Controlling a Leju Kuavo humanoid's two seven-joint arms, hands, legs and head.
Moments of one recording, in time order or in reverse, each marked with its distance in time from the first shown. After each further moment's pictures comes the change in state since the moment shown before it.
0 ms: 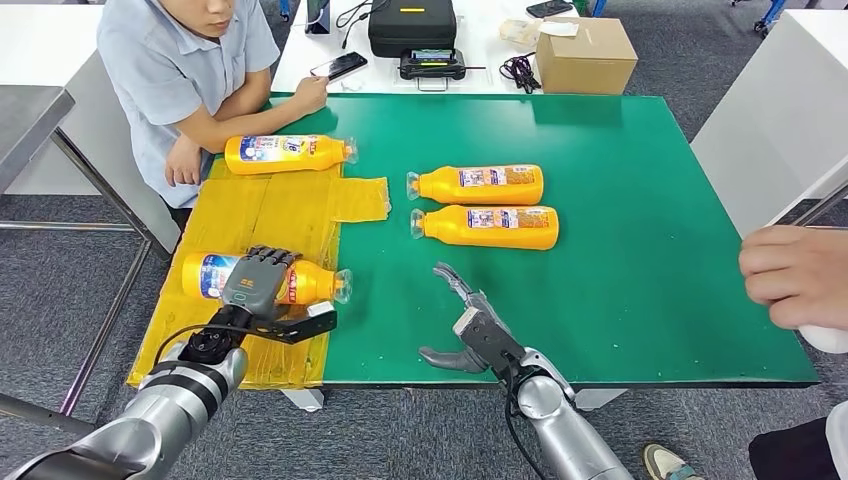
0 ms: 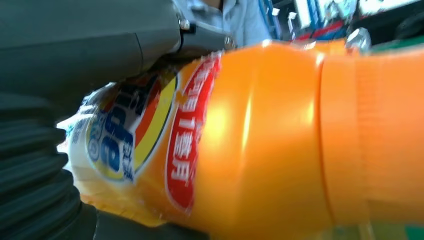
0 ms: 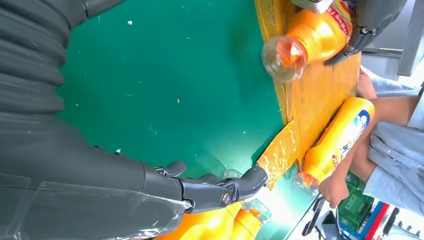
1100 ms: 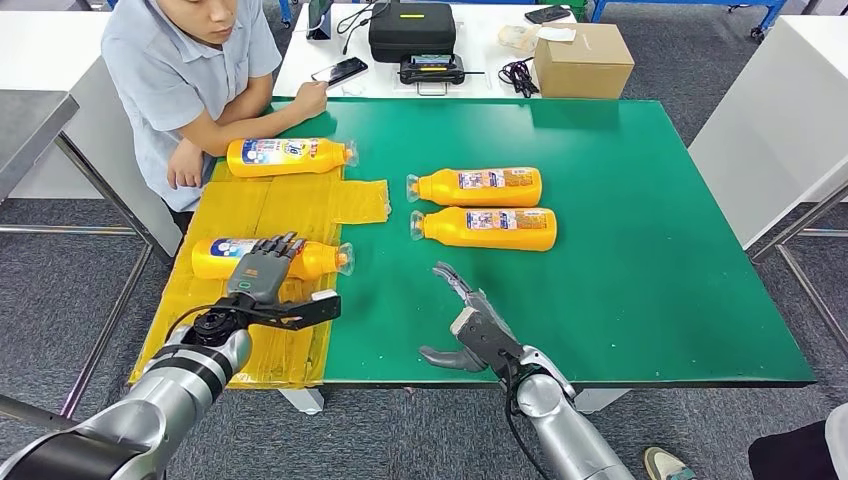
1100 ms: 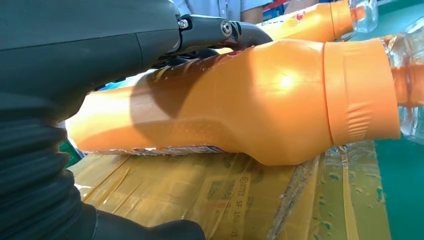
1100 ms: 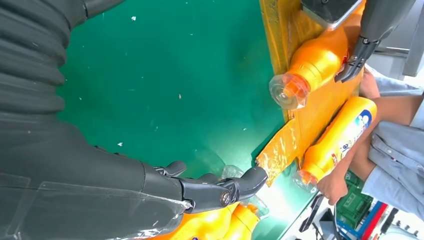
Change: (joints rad) left arm -0.059 -0.026 0.007 0.042 0.066 -0.176 -0.015; right arm -0.008 0.005 -0.015 0.010 0.041 0.001 0.004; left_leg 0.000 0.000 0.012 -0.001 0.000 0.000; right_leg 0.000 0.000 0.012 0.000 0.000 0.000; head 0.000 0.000
